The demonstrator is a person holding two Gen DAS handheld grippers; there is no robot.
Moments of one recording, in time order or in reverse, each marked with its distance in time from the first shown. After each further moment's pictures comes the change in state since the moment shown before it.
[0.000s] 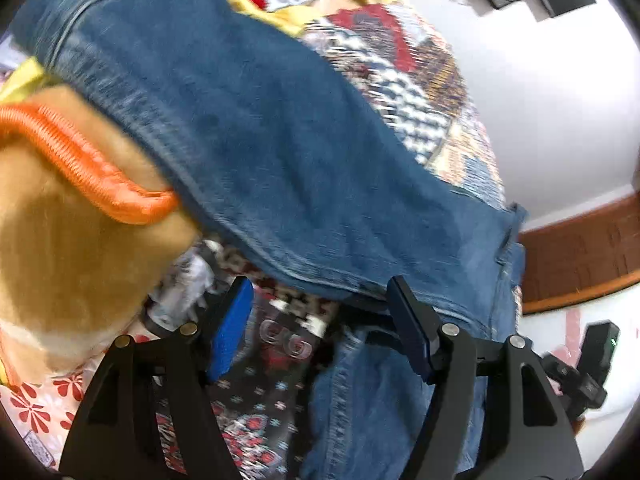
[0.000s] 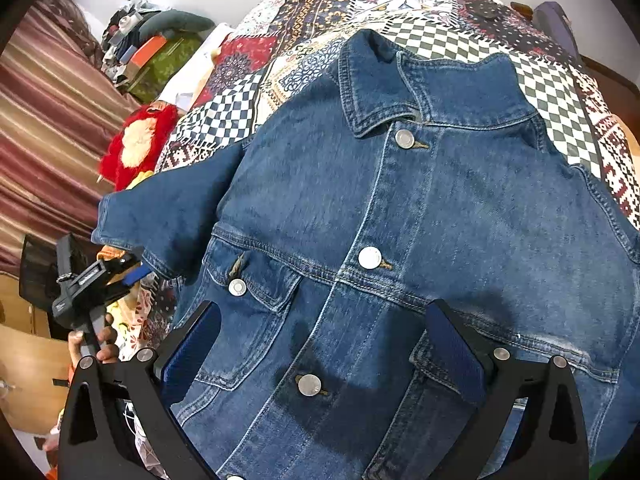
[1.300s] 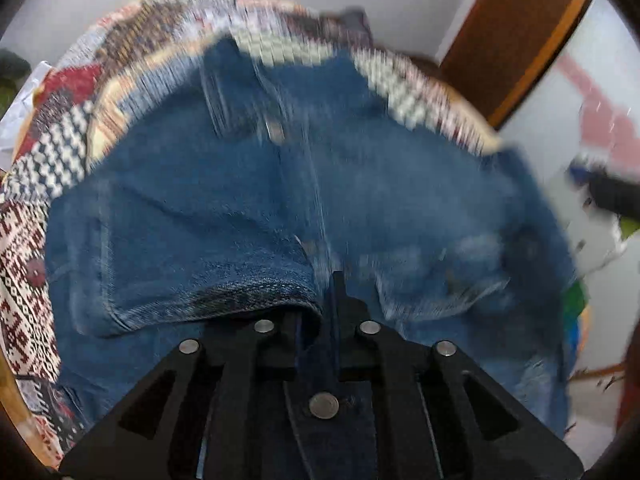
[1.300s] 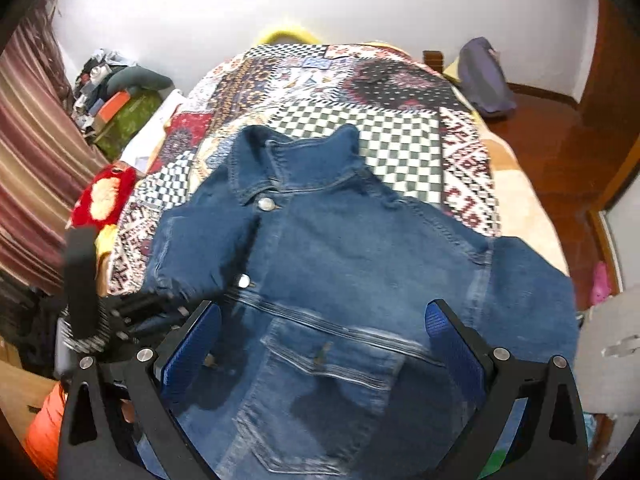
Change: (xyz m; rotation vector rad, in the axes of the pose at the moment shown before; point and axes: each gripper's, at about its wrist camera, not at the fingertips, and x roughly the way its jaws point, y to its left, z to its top) left arm 0.105 -0.305 -0.156 0.871 0.209 0.107; right arm -0.121 -0.086 -0.031 0.059 -0.219 -0.186
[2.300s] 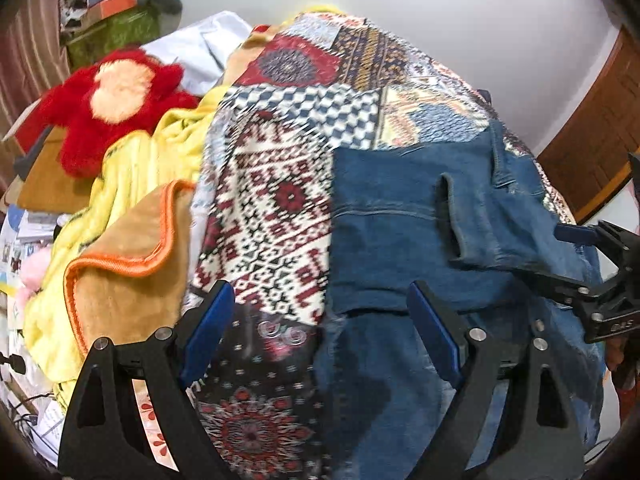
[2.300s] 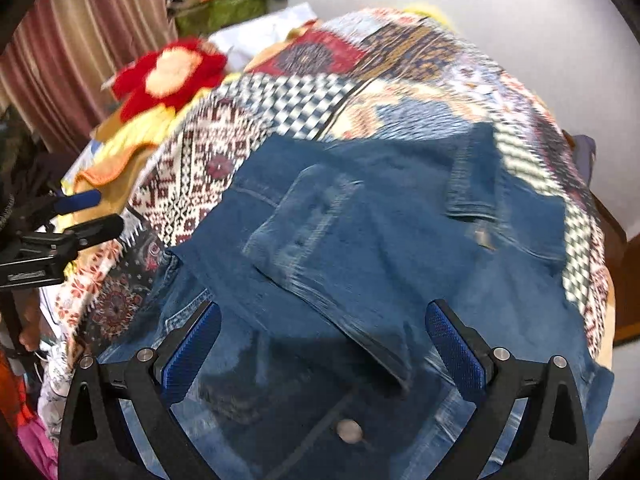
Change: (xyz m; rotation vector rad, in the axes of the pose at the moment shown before) left arm -0.126 0.235 -0.111 -0.390 -0.197 0.188; right arm 0.115 0.230 -0.011 -0.506 0.130 0.010
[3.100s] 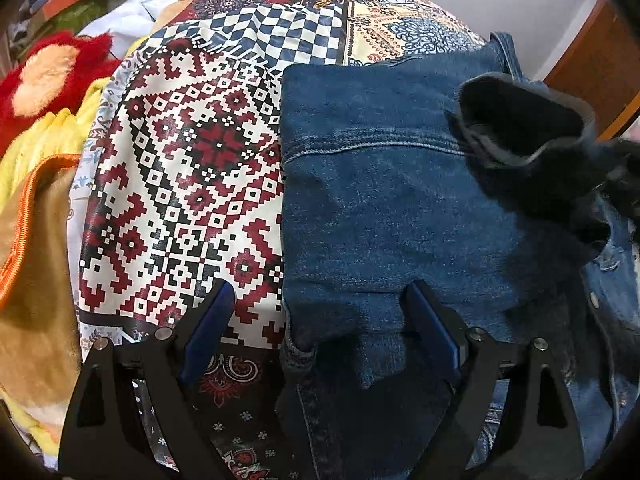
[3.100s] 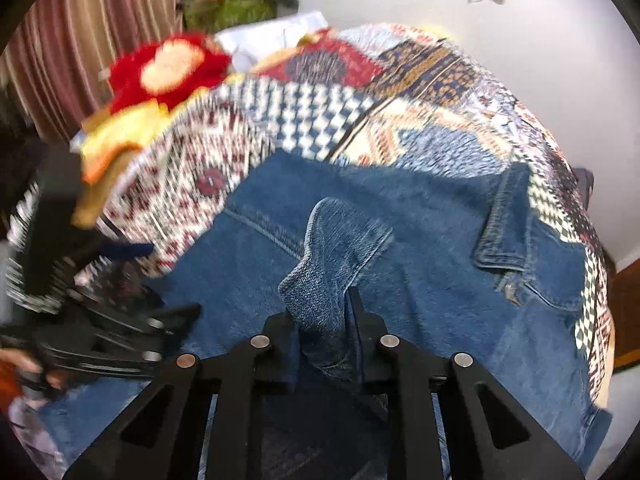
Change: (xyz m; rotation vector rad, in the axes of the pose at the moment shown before) left arm 0.099 -0.034 -0.008 0.139 0.146 -0.020; right arm 0.022 0.013 0.020 -0.044 -0.101 -0.047
